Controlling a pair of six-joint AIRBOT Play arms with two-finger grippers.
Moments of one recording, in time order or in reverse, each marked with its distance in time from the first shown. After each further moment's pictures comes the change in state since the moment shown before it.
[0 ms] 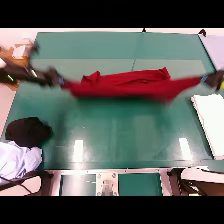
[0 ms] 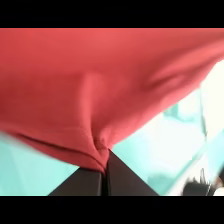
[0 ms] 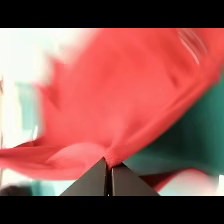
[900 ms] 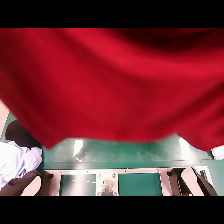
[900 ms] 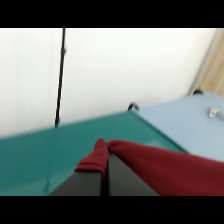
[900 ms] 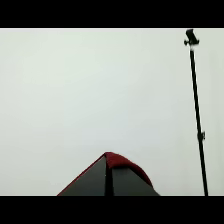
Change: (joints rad) left arm 0.001 0.373 0.556 0.116 0.136 -0.190; right arm -0.090 0.558 0.321 0.277 -0.401 -0.003
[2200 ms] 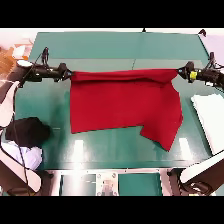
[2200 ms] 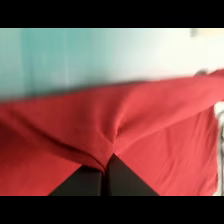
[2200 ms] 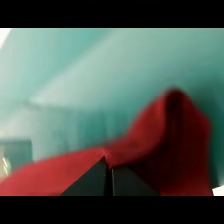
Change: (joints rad) left arm -0.004 -0.974 -0.313 -0.190 0.109 0.245; right arm 0.321 -1.094 -0.032 -0.366 0.008 0.102
